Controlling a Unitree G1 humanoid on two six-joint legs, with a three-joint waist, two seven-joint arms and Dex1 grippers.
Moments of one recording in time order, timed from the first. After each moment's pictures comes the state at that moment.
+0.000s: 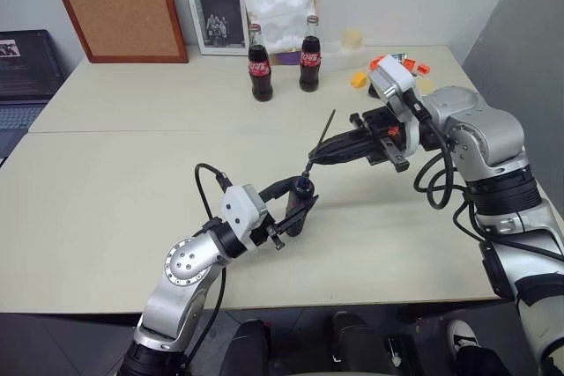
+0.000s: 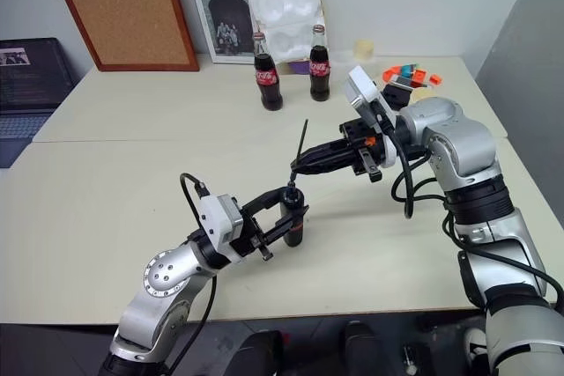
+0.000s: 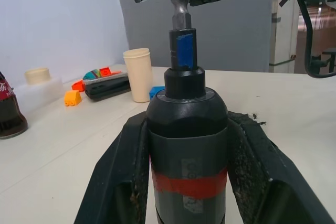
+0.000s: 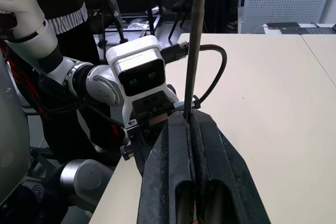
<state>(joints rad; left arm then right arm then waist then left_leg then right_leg) -0.05 0.36 -0.17 -0.41 -0.29 0.04 -0.65 -0.99 -0.56 0.22 0.15 0.57 0.58 1.51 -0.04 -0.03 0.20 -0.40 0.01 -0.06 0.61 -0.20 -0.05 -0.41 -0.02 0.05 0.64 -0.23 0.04</state>
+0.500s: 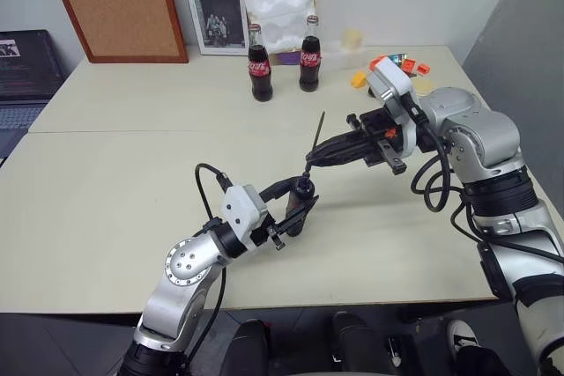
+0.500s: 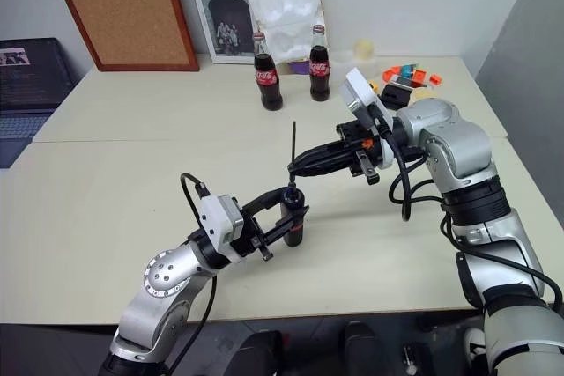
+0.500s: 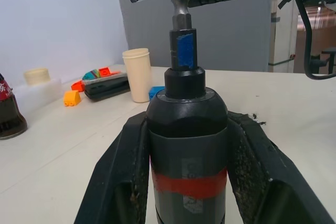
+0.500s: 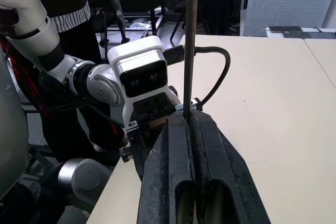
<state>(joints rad) -0.05 0.36 -0.17 -0.41 -0.29 0.04 -0.65 -0.99 -0.55 0.23 0.15 0.57 0.55 1.51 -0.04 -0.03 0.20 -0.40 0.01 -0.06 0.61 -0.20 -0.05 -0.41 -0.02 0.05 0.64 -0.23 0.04</state>
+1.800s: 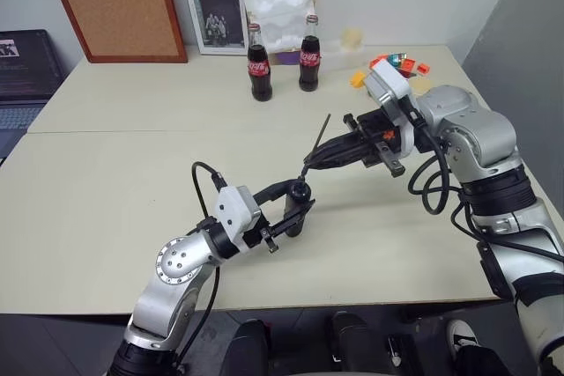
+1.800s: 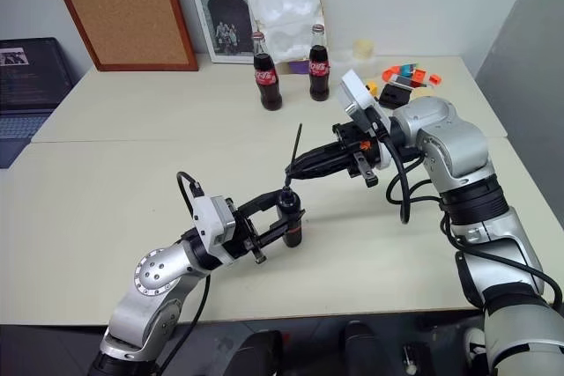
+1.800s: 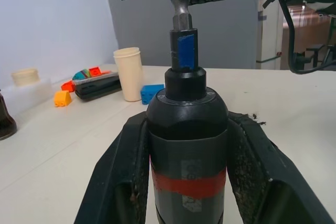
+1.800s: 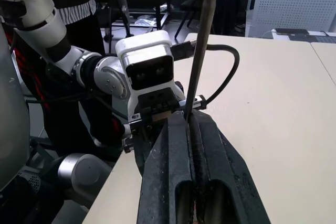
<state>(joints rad) -0.05 0.41 -0.14 -0.41 -0.34 0.04 -0.72 -1.00 -0.55 0.25 0.15 0.57 0.51 1.53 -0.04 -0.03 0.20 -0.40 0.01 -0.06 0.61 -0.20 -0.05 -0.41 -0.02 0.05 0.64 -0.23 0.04</state>
